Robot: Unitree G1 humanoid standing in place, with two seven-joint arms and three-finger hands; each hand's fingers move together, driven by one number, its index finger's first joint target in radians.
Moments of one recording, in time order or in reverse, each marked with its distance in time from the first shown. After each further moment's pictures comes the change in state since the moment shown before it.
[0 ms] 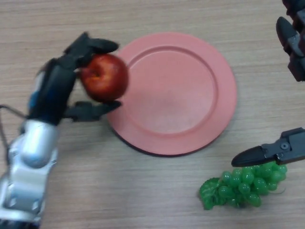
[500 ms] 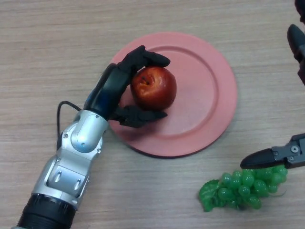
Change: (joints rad) left arm -0.122 -0.077 -0.168 0.174 -0.106 0.142 -0.026; right arm 0.043 -0.001 -0.052 -0.002 0.081 -0.001 -0.018
